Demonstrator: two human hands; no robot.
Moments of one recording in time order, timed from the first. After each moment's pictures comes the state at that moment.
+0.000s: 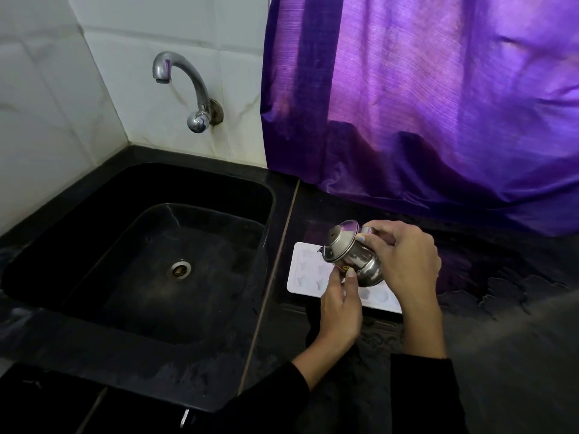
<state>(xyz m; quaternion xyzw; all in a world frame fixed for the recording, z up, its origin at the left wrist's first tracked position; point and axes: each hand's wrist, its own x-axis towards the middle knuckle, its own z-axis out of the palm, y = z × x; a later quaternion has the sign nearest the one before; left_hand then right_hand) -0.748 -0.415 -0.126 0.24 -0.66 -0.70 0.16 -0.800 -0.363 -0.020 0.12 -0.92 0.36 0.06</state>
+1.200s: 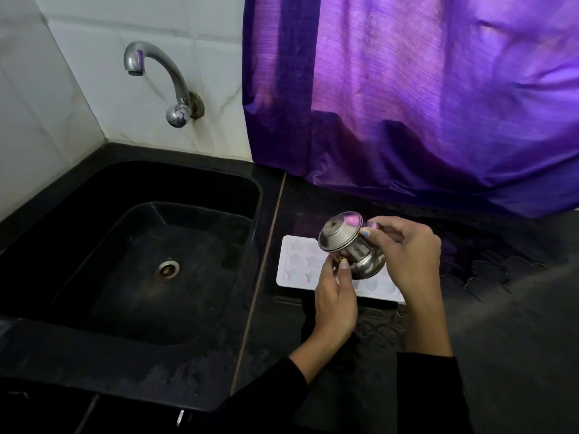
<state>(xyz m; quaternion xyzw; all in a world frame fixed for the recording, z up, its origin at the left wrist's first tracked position) -0.747 -0.408 -0.122 0.23 -0.67 -0.69 0.16 -0.801 -0.341 -0.031 0.10 -0.87 0.48 0.05</state>
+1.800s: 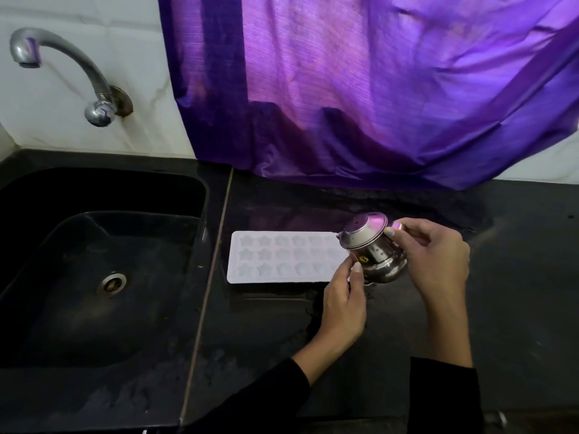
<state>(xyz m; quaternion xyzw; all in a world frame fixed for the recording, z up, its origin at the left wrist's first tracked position) -0.753 -0.333 -0.120 0.12 -0.71 -0.69 0.09 -0.794 -0.246 -0.023 -0.04 -0.89 0.43 0.13</state>
